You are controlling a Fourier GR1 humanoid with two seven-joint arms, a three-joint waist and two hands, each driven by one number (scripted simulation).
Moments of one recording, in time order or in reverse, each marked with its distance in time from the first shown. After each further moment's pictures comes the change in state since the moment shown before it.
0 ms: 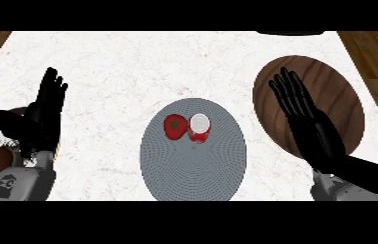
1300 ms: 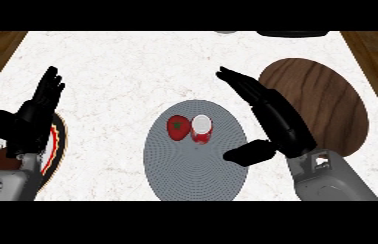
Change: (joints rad) left arm 0.017 0.052 0.015 -0.043 -0.079 -0.133 0.060; right arm -0.276 -0.041 0.200 -0.044 0.729 -0.001 0.528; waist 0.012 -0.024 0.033
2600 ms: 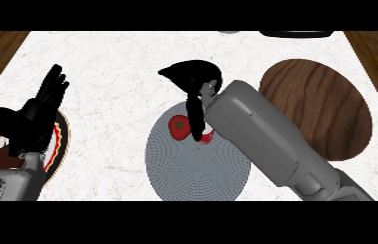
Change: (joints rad) left arm -0.007 -0.039 0.020 -0.036 -0.045 -0.035 0.047; right arm -0.596 0.288 0.041 0.657 -0.022 0.646 0.304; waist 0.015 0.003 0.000
